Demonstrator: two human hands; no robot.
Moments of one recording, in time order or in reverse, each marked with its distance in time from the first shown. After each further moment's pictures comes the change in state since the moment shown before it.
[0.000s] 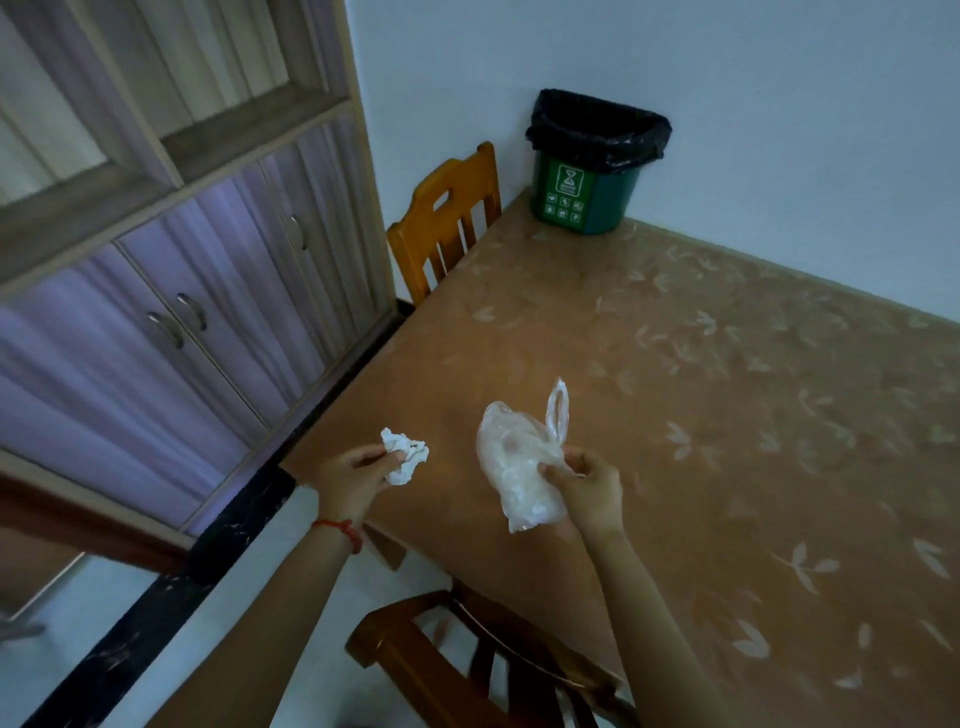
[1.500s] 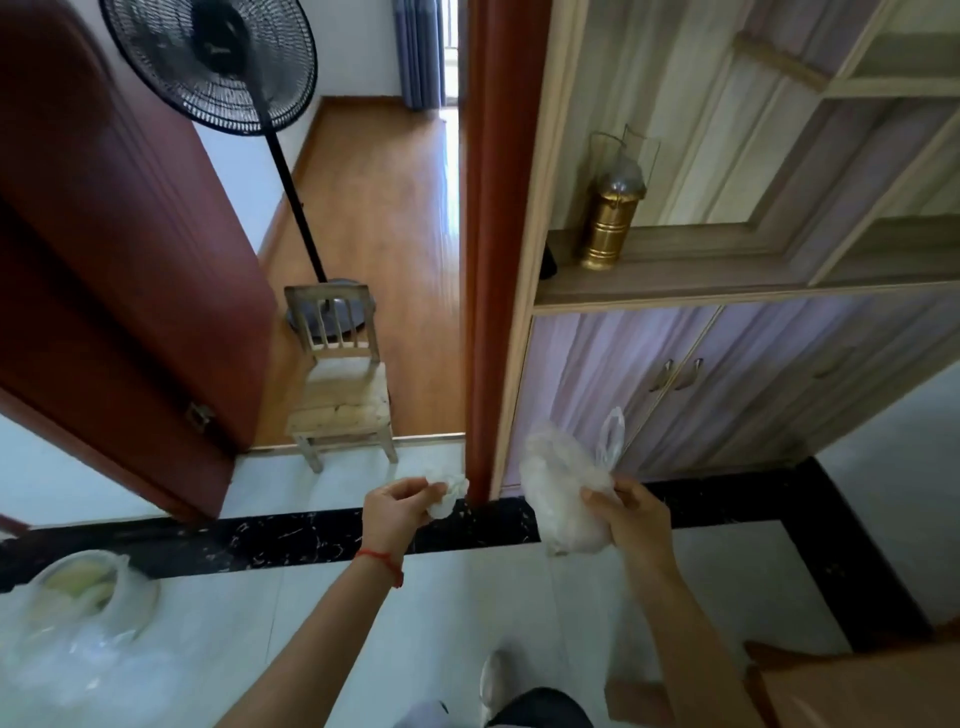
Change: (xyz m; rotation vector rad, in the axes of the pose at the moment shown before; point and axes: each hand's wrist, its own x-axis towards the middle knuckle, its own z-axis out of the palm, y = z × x) left_hand -0.013 -0.059 -0.477 -0.530 0.849 -0.122; right_hand -0.147 -0.143 0.522 -0.075 -0.796 -0.113
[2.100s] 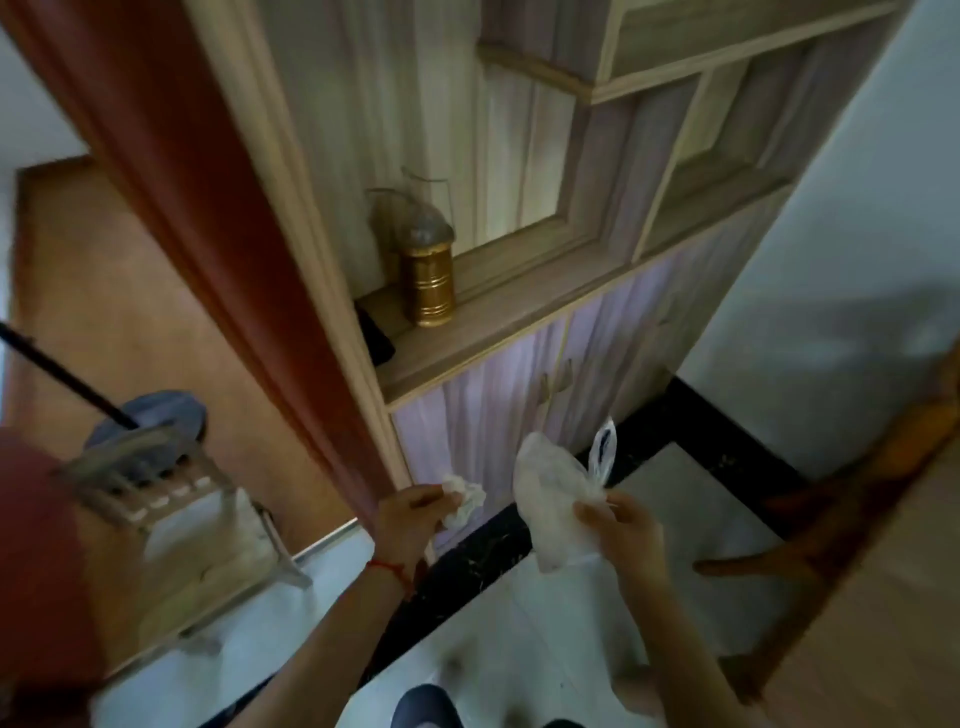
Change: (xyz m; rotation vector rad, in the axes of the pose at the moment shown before) left_hand 0.124 0.068 0.175 0.333 -0.481 0.016; right_hand 0.090 -0.030 -0.026 0.072 0.415 0.035
